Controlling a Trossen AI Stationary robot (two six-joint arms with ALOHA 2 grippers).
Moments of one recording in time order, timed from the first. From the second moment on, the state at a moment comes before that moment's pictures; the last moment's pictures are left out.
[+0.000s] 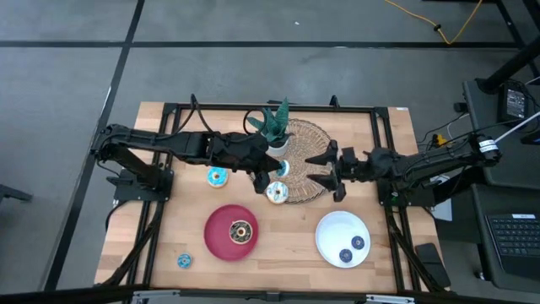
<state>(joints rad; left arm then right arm) -0.08 1.48 1.43 -0.41 -0.19 -0.46 0.16 1.01 0.54 0.61 0.15 0.23</state>
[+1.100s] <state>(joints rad) -0.15 1.48 1.43 -0.34 -0.58 -0.39 0.20 1.30 0.88 0.55 0.40 0.25</state>
